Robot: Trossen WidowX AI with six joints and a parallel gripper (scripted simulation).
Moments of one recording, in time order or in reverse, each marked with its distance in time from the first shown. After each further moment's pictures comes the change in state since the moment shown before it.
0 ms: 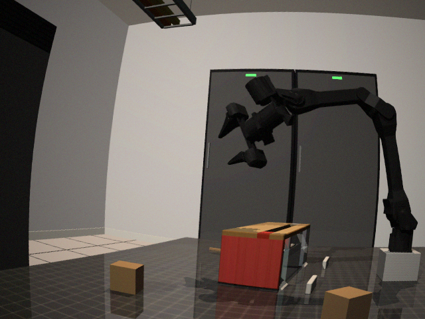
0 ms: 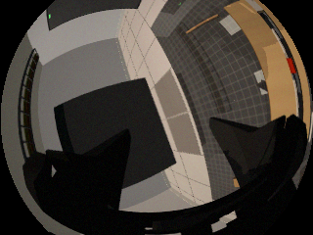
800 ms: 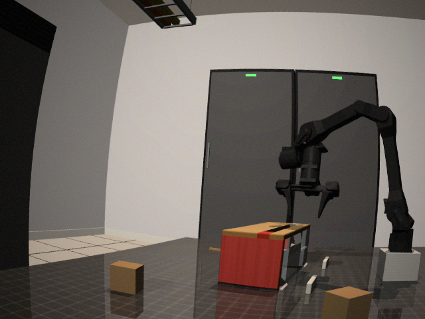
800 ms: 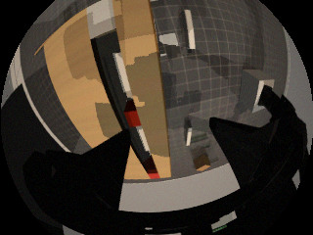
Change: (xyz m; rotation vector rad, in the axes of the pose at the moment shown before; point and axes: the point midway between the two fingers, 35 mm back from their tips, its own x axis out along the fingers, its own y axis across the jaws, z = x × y) arm -0.065 -0.212 0.152 -0.117 0.425 -1.103
